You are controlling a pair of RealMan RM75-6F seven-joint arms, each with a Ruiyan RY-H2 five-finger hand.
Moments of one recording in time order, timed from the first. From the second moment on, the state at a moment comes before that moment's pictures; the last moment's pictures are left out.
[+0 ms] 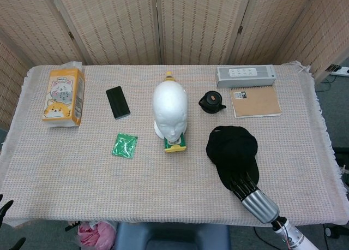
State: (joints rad) left arm 0.26 -1.13 0.12 -1.46 1.81 1.90 -0.04; right arm 0.17 -1.73 -0.14 -0.64 -2.03 1.66 -0.49
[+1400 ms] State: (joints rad) left arm 0.28 -1.13 0.12 -1.45 1.82 1.93 -0.08; right arm 0.13 -2.00 -0.14 -0.25 -1.87 1.75 -0.28
